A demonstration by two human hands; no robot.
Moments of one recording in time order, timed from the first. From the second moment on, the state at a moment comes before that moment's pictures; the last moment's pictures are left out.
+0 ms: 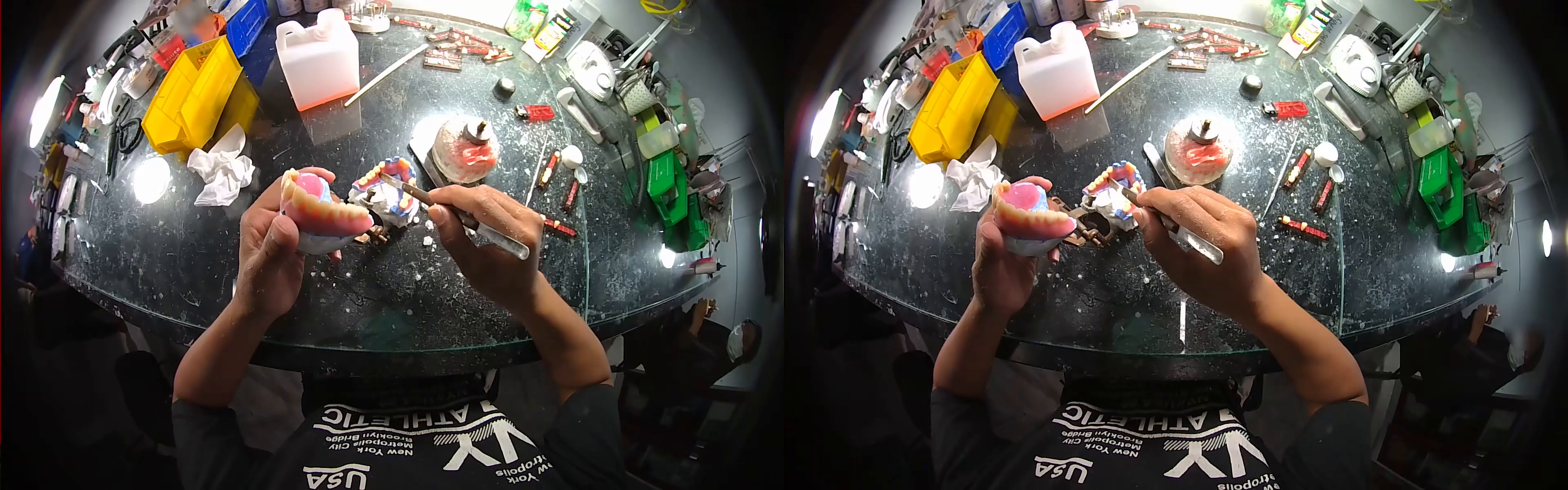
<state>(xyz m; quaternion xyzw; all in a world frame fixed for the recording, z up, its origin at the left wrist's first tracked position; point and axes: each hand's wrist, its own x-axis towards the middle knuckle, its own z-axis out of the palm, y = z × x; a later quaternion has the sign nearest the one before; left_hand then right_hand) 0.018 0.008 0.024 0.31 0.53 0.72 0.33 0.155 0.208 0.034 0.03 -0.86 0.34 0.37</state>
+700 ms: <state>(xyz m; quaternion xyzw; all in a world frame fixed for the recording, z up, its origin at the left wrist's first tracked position) 0.015 0.014 0.018 0.34 0.54 0.71 0.30 0.158 0.203 0.020 0.03 -0.86 0.35 0.37</state>
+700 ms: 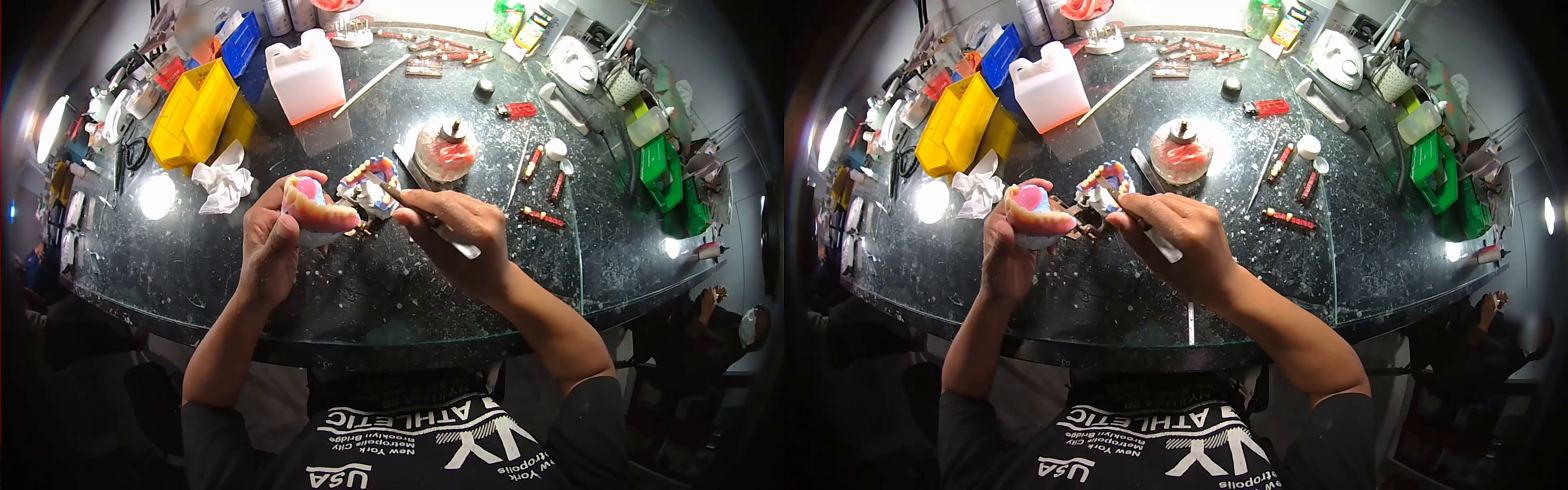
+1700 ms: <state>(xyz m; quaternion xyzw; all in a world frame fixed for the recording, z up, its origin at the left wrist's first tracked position) 0.016 0.015 0.021 0.34 0.53 0.72 0.29 0.157 0.203 0.024 0.06 -0.88 0.28 0.38</state>
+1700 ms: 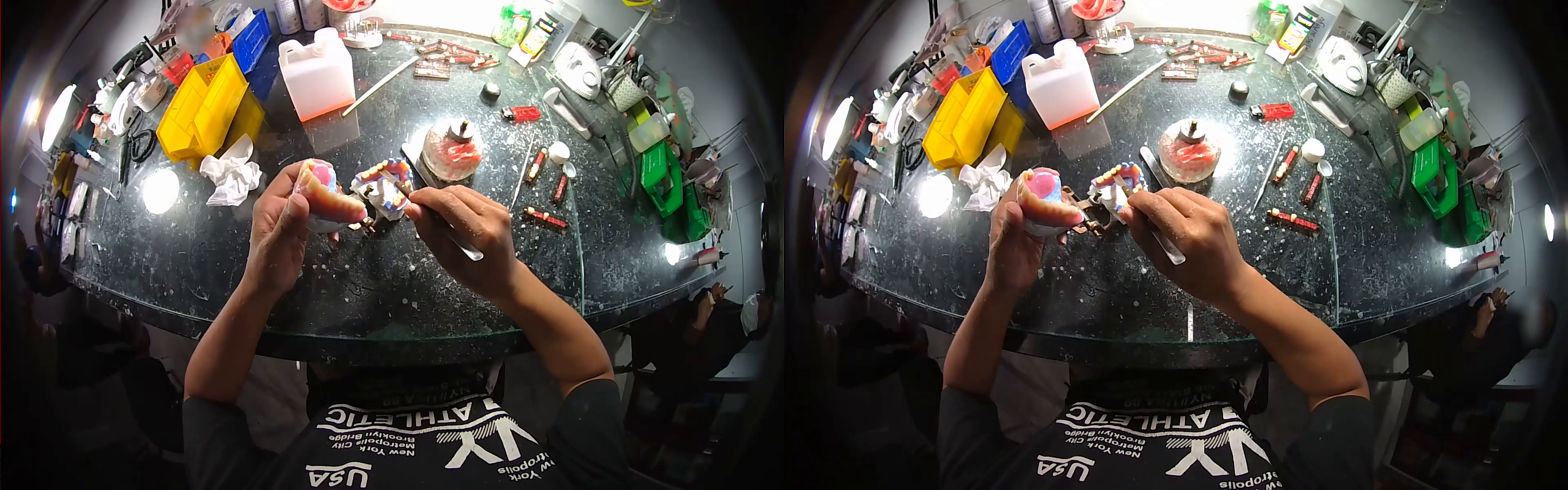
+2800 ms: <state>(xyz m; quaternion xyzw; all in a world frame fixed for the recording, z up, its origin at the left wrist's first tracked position) 0.006 0.012 0.017 0.32 0.55 0.72 0.28 0.182 0.223 0.058 -0.06 -0.82 0.41 0.39</state>
